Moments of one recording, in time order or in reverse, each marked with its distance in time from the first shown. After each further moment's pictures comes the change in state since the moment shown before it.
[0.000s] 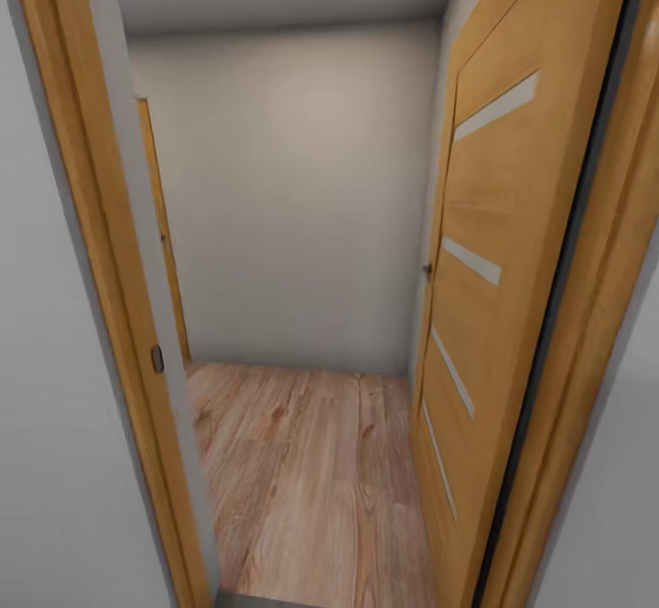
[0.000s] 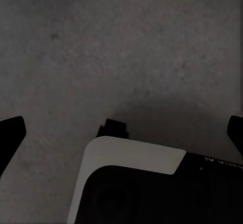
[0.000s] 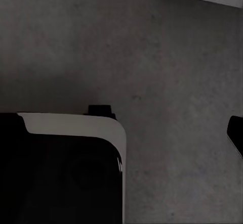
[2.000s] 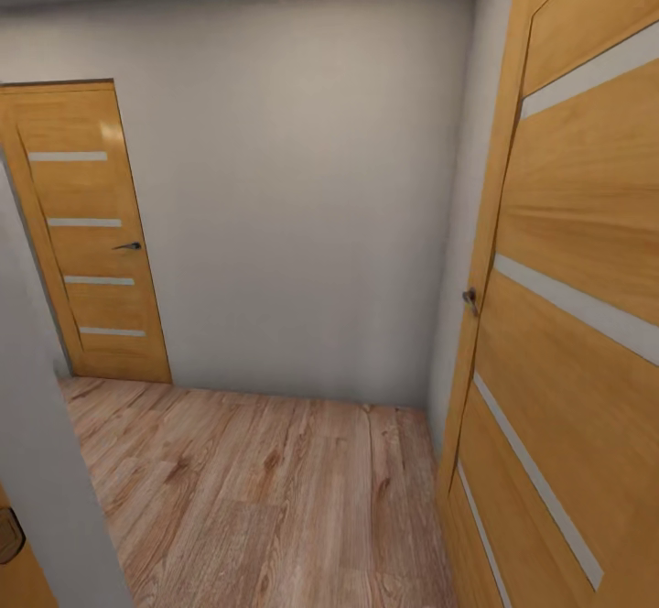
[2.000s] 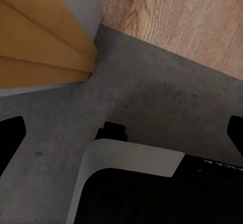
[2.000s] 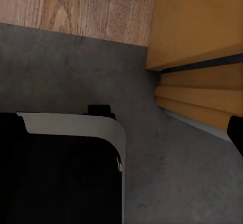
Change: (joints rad) left arm 0.000 -0.004 0.000 -0.002 -0.005 -0.010 0.002; right arm 0.000 0.000 0.000 0.000 0.000 0.001 -0.002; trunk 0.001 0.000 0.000
